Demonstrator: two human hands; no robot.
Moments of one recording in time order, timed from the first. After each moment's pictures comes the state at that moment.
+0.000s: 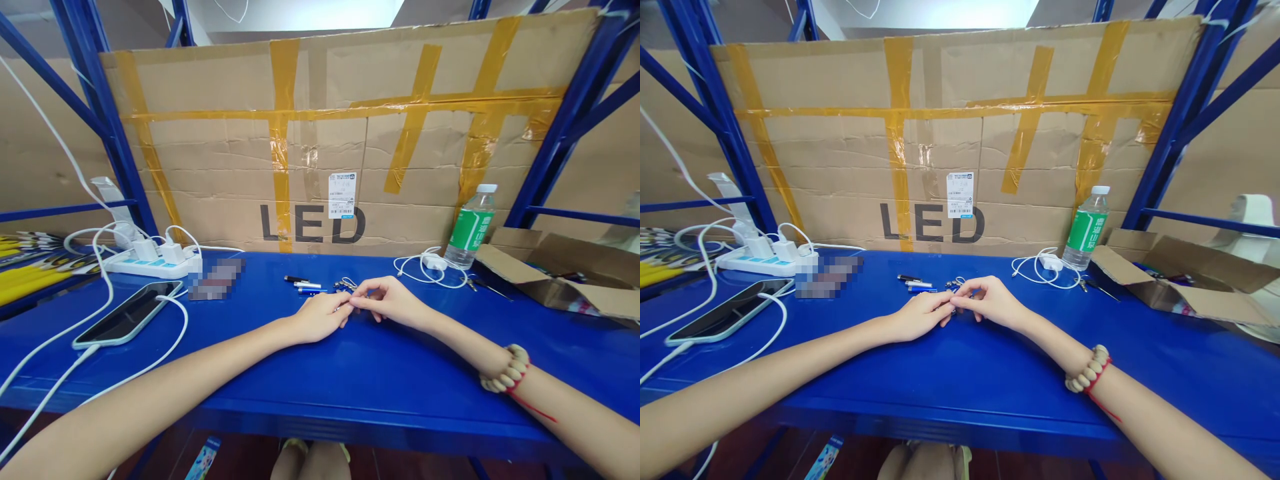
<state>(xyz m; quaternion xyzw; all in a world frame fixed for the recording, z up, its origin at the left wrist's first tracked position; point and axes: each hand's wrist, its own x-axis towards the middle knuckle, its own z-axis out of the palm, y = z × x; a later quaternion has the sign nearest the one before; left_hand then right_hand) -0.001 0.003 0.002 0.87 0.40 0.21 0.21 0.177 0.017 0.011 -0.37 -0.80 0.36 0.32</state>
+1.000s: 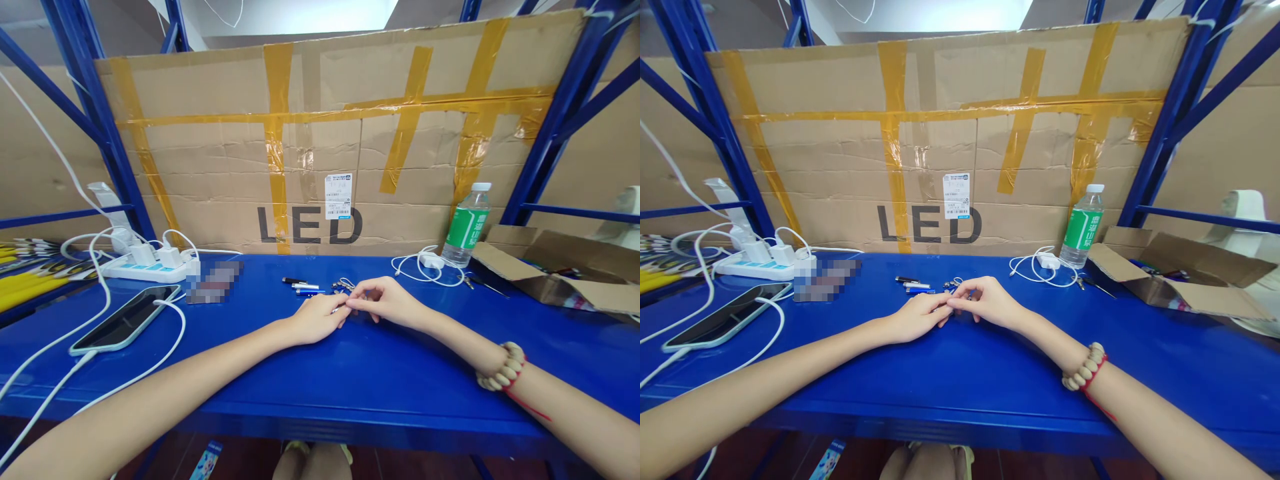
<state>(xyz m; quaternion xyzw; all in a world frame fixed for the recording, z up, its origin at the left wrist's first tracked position) -0.001 0.002 0.003 0.88 0.39 0.20 0.19 0.178 0.016 0.011 -0.36 -0.82 0.34 0.31</state>
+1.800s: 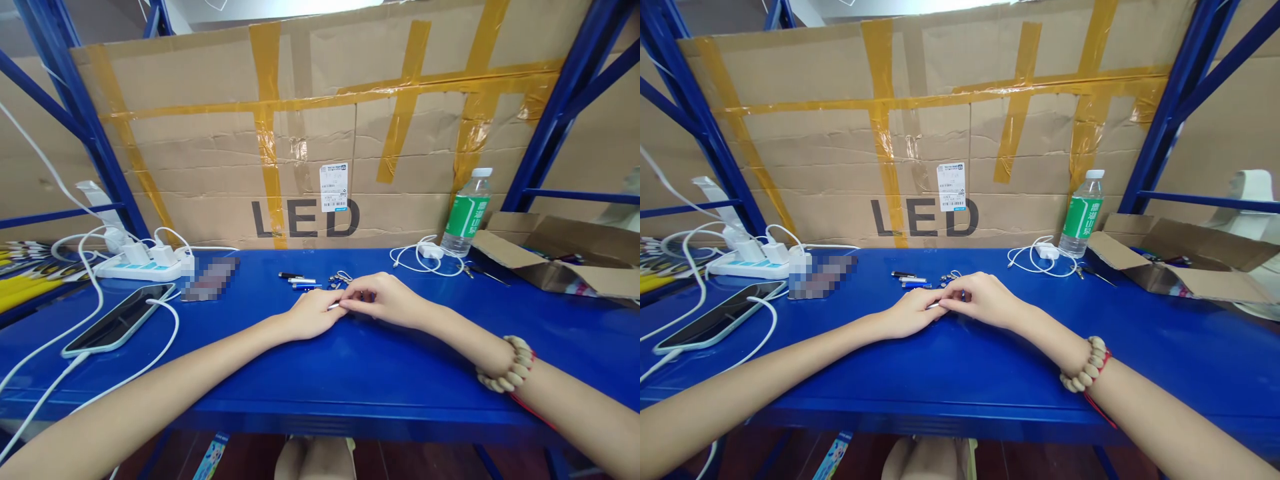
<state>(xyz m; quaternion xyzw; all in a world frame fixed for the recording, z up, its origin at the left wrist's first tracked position) 0.001 0.002 0.003 0.88 0.41 0.18 0.17 0.180 0.008 0.017 -0.32 -0.90 0.12 0.25</state>
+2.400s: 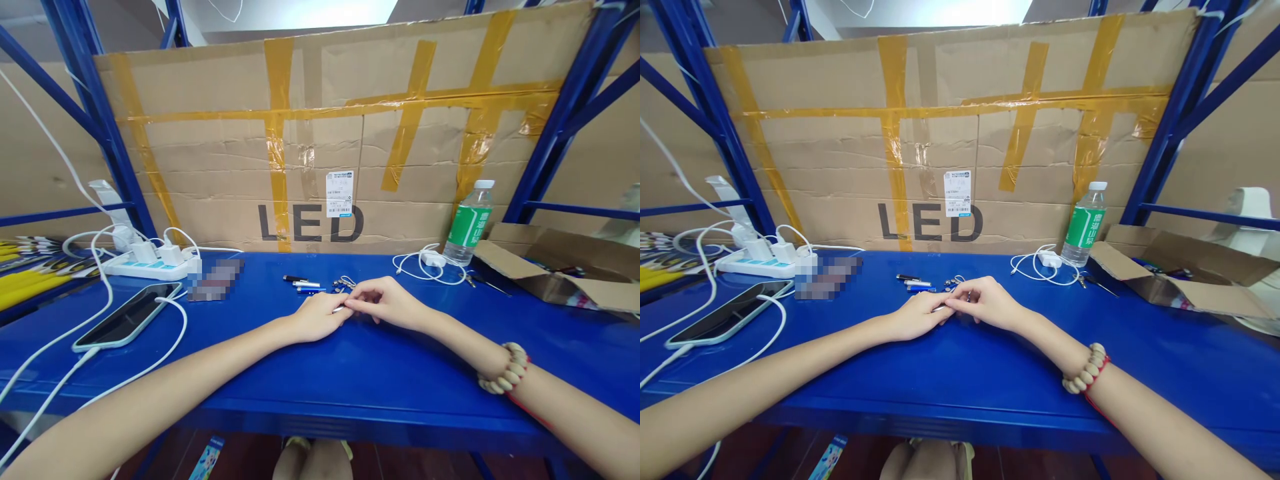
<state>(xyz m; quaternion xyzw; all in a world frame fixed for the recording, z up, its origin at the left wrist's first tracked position) 0.001 0.001 0.004 0.87 0.41 0.19 0.18 0.177 0.011 0.012 -0.34 -0.85 0.28 0.28</state>
